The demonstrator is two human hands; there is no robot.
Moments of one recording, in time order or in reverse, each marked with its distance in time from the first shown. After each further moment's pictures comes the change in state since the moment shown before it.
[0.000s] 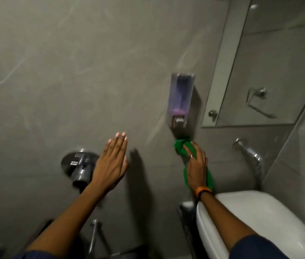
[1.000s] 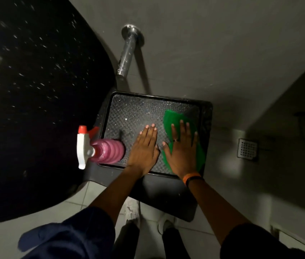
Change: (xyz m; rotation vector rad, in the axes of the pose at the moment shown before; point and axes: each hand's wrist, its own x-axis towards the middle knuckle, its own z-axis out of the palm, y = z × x) left_hand -0.521 0.075 0.372 -0.322 -0.939 -0.524; right_hand -0.540 0.073 0.286 -0.232 -1.134 -0.066
